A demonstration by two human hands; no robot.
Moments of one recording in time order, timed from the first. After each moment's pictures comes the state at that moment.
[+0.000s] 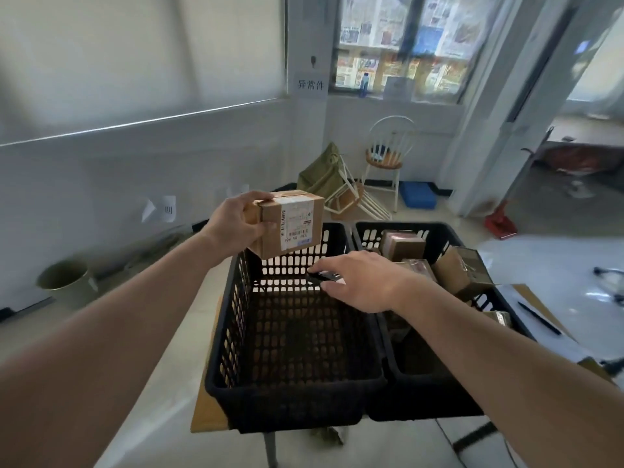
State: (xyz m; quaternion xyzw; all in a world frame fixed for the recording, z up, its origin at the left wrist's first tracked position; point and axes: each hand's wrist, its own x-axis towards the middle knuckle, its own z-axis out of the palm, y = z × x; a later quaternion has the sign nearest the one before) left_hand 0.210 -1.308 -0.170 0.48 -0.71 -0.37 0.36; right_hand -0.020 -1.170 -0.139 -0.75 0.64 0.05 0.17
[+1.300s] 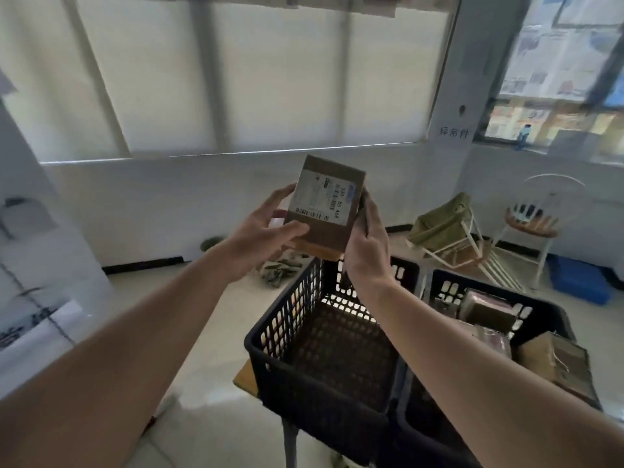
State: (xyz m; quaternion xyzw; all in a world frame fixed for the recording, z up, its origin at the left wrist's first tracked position) left_hand 0.196 -1.141 -0.100 0.55 -0.58 -0.36 0.48; right_hand 0.010 -1.181 -0.125 -0.56 0.42 -0.55 0.46
